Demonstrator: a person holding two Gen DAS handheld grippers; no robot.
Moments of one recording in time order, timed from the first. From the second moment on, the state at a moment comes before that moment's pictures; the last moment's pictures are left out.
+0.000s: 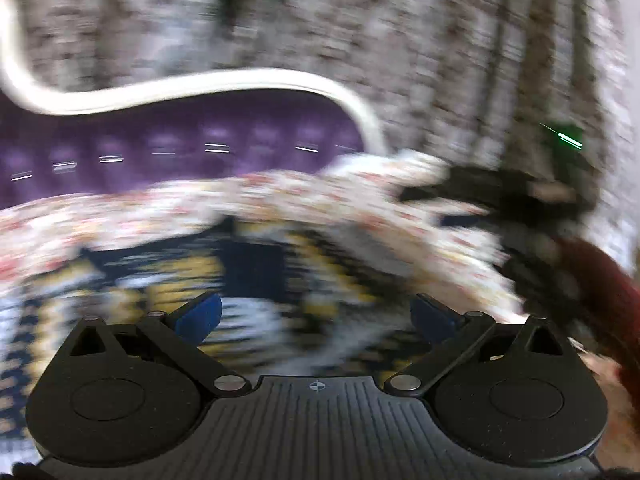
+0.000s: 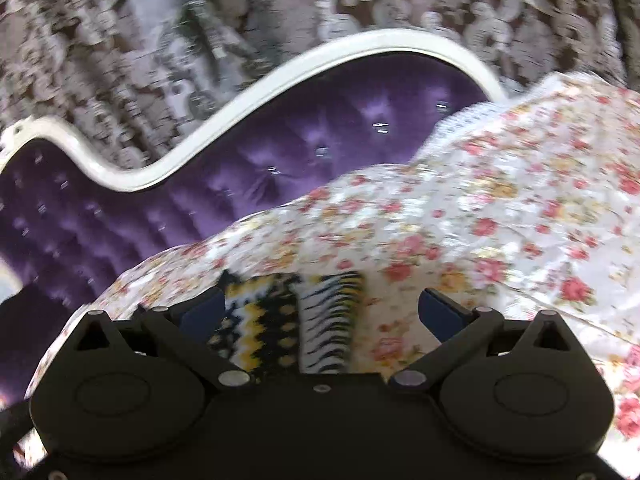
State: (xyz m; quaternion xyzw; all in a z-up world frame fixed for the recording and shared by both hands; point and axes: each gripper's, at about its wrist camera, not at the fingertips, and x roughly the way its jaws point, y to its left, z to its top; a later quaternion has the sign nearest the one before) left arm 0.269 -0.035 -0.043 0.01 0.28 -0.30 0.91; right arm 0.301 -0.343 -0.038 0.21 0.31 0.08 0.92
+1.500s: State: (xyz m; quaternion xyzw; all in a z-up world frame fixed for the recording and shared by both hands) left arm 0.314 0.035 -0.105 -0.02 0.35 -0.04 0.94; right arm 0.314 -0.330 -0.059 0.14 0.36 -0.03 0.92
